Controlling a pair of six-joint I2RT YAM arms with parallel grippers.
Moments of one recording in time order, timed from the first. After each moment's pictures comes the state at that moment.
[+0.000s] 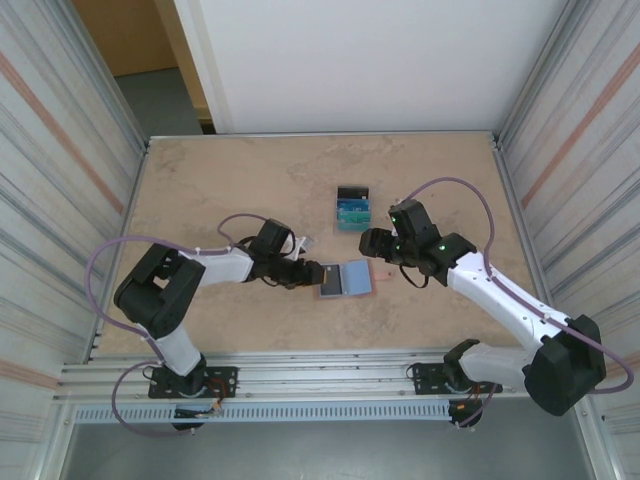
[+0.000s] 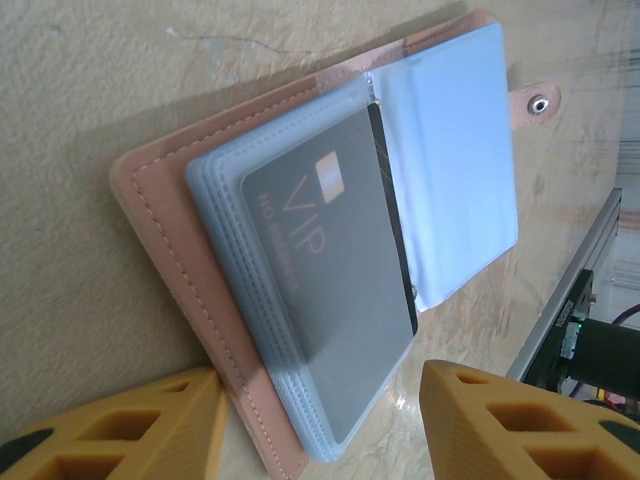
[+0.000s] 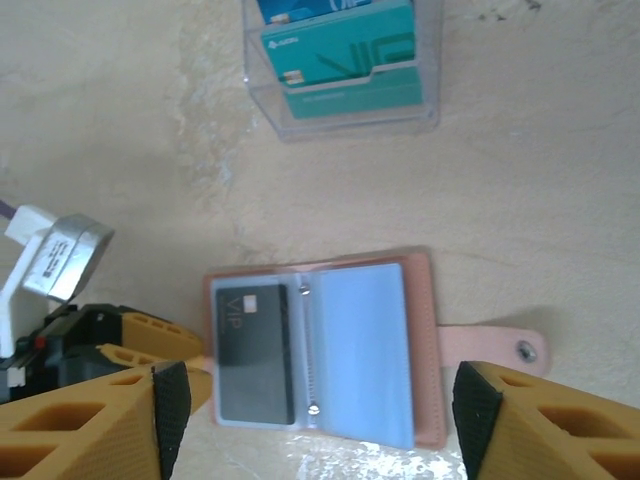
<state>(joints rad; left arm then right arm) -0.60 1.71 0.77 -0.04 0.64 -0.58 0.58 1.17 0.89 -0.57 -0.01 0.71</state>
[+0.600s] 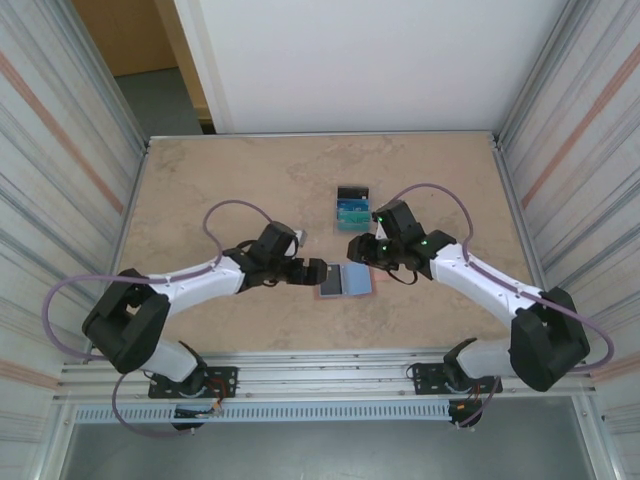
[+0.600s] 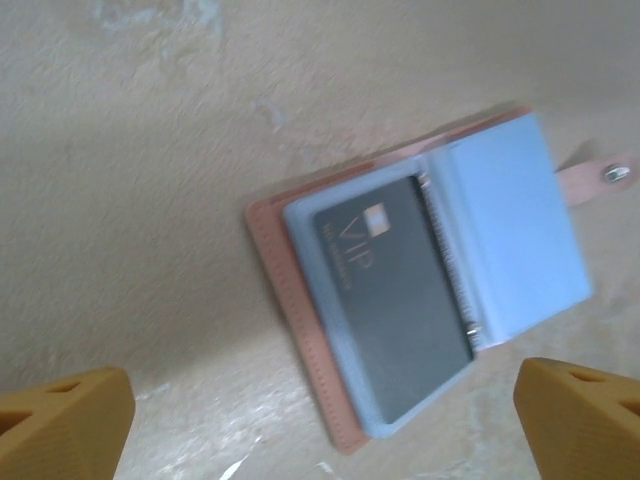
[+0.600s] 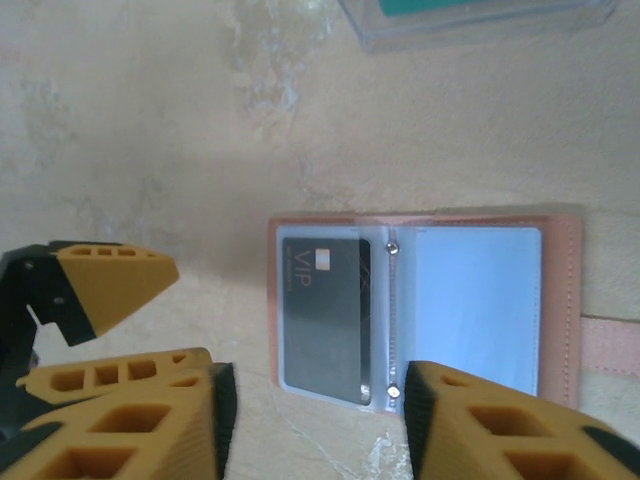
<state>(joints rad) -0.73 1.48 0.77 -0.22 0.14 -0.54 0.59 1.33 0.87 -0.44 -0.23 0.74</state>
